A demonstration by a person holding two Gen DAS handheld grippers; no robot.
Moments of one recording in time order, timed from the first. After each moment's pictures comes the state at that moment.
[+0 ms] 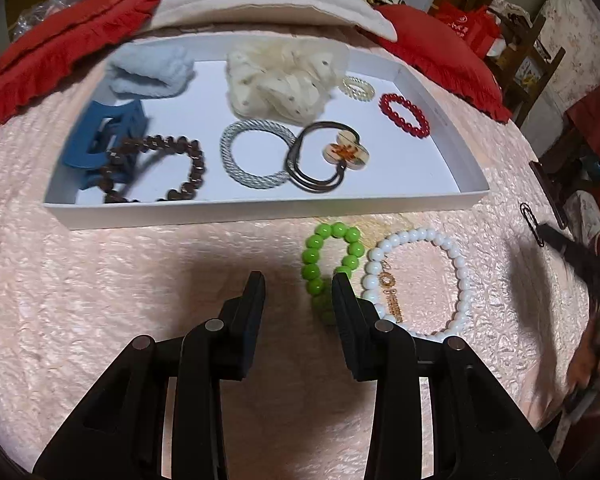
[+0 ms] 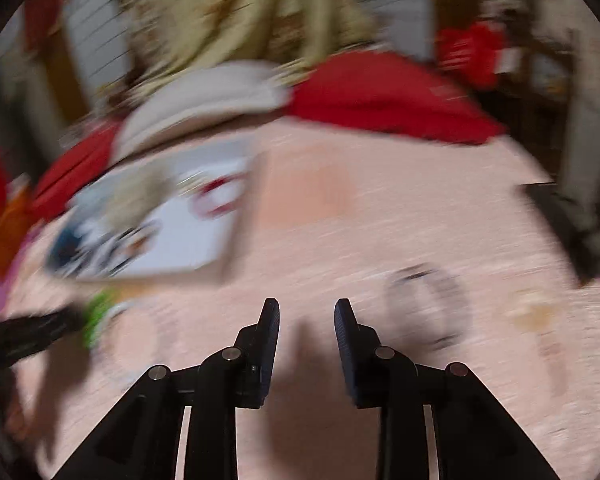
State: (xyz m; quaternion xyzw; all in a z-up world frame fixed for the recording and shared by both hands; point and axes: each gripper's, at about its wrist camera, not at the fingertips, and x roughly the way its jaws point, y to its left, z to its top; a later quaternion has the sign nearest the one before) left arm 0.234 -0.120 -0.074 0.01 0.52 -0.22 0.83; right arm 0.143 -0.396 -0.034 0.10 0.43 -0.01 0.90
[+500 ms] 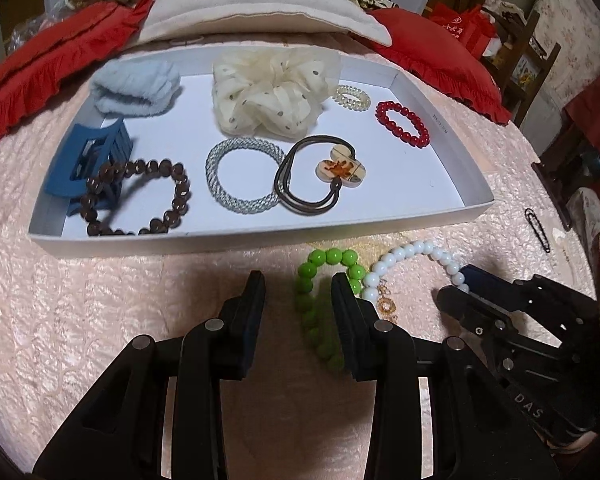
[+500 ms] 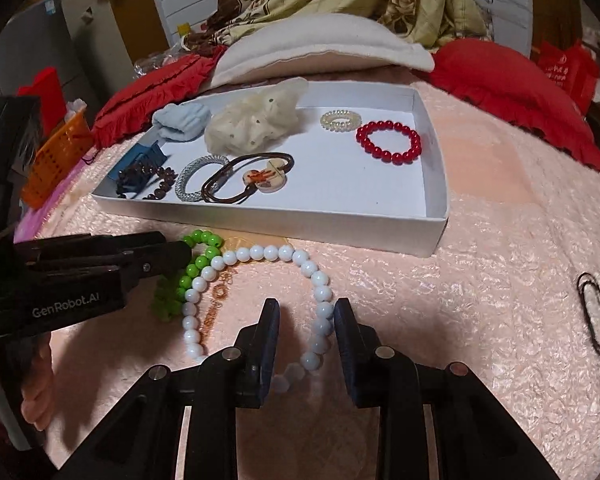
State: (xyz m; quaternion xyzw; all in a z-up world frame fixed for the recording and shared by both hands) left arm 0.244 -0.132 -0.076 0.03 0.50 -0.22 0.84; right arm 0.172 -0.293 -0.071 0.05 0.45 0.08 0.89
